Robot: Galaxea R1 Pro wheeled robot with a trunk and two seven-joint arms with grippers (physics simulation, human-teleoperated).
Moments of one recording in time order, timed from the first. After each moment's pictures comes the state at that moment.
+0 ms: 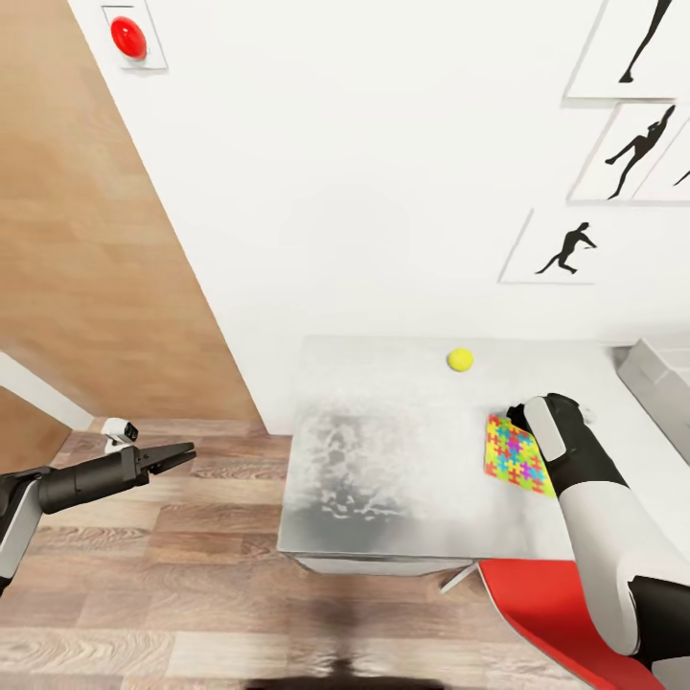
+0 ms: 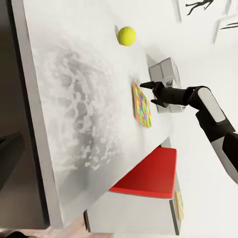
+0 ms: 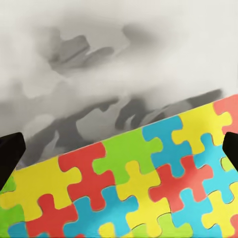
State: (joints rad) left arm -0.54 0.42 0.25 -1.19 0.38 1.01 -1.32; right arm -0.97 -0.15 -0.15 -0.80 -0.49 0.66 -0.64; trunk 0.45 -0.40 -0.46
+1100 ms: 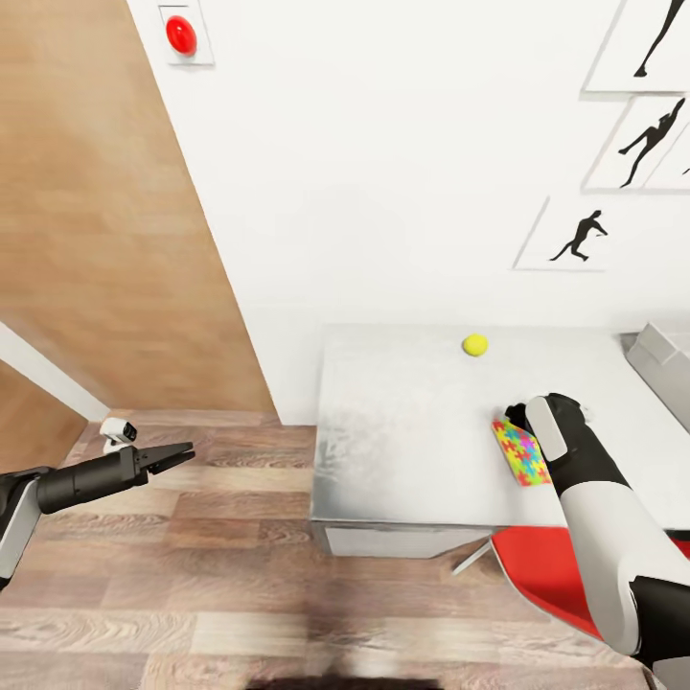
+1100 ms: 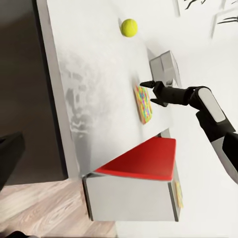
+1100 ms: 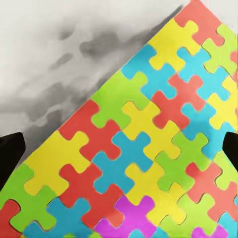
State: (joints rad) left arm -0.54 0.42 0.25 -1.19 0.38 1.01 -1.32; right arm -0.97 -0.16 -0.15 -0.80 -0.49 0.67 -0.61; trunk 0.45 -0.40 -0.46
